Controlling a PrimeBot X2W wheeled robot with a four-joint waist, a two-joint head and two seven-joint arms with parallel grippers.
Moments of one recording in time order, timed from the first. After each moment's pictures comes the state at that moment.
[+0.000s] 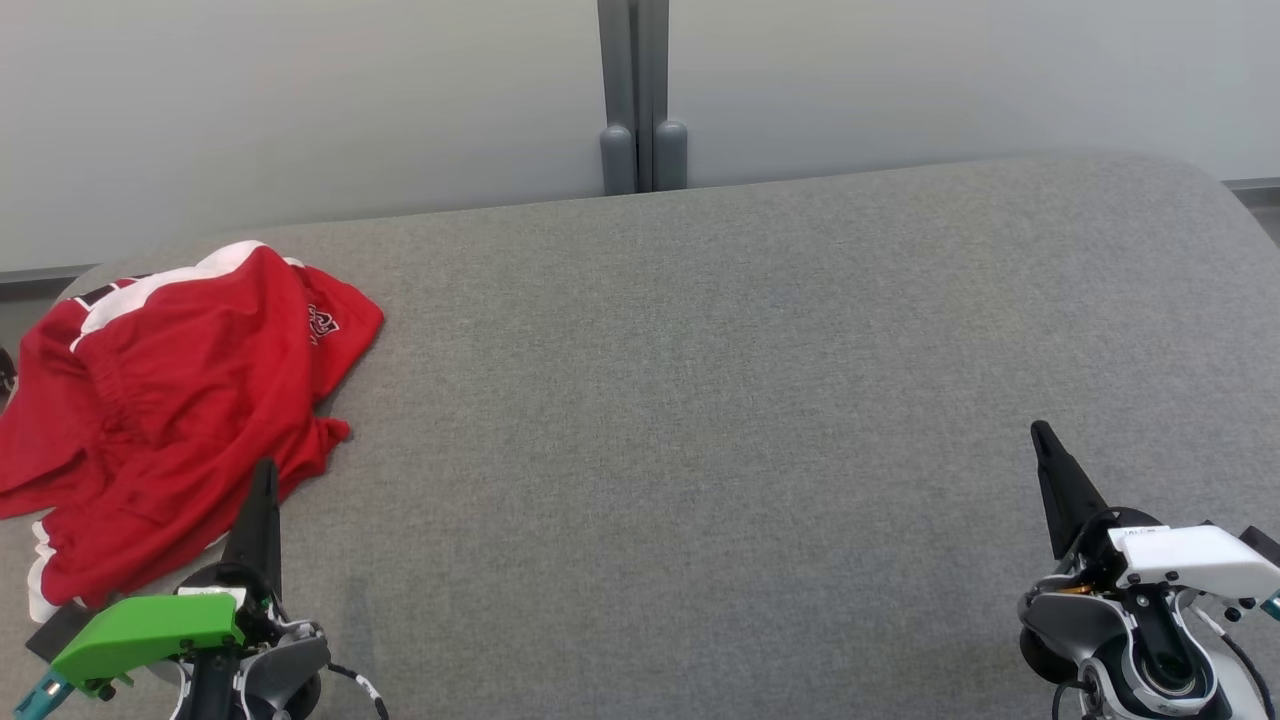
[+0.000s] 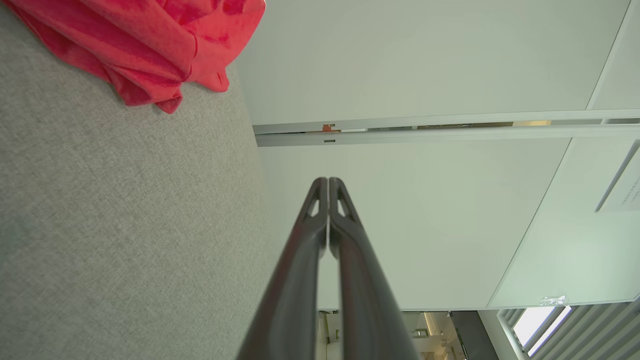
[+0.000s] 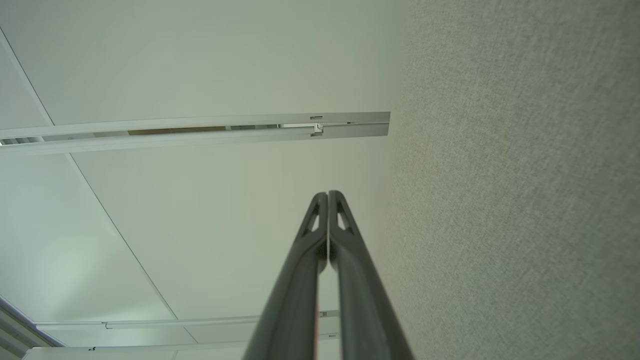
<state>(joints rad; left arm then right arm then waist) -0.10 0.05 0.11 0.24 -1.61 -0.13 0.11 -0.11 -0.05 -0.11 0.25 1.61 0.13 0.11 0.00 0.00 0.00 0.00</state>
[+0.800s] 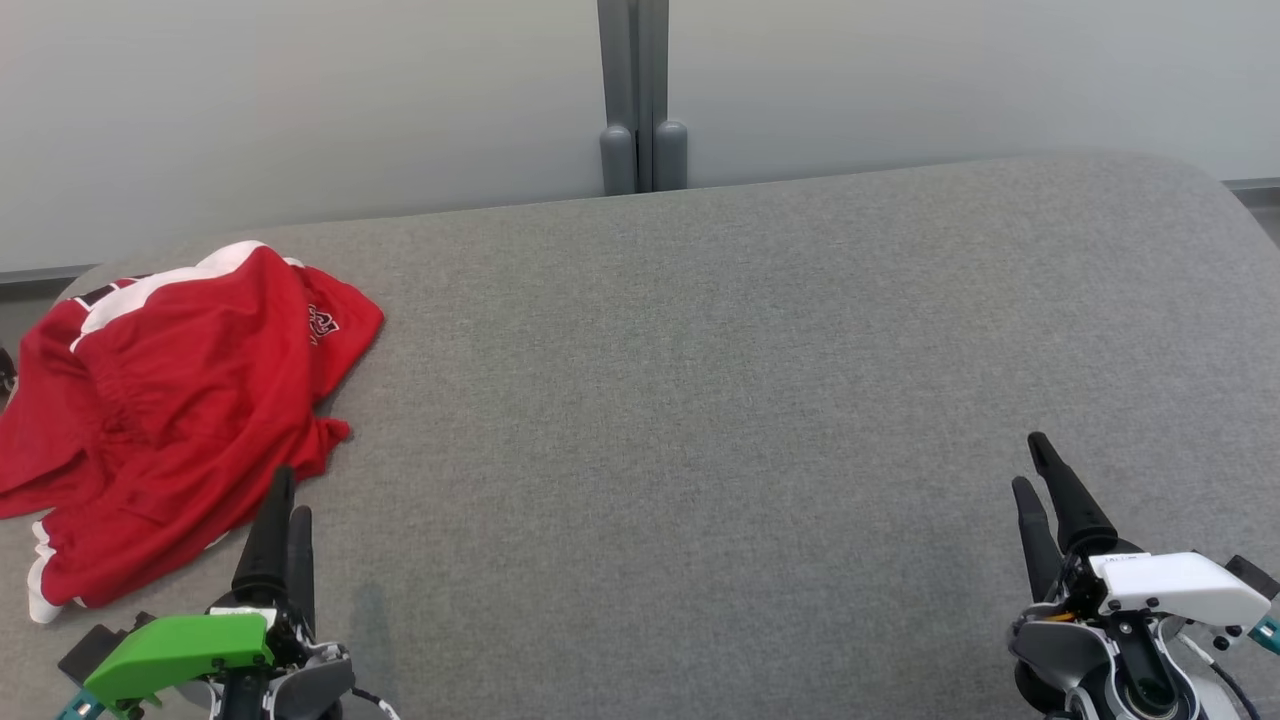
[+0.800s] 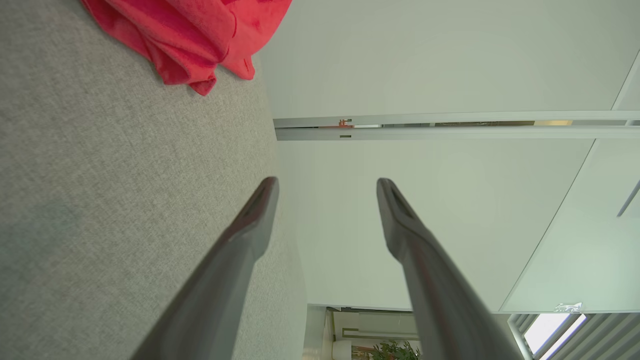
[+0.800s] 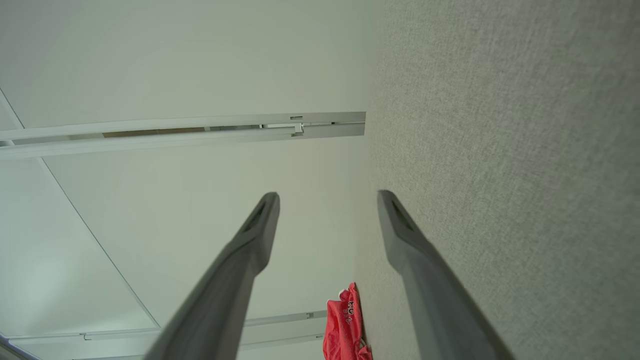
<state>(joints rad) -0.07 0.04 0.08 0.26 -1.61 -0.13 0.08 -0.07 -0.04 -0.09 0.27 1.59 0.13 0.08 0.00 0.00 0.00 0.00</state>
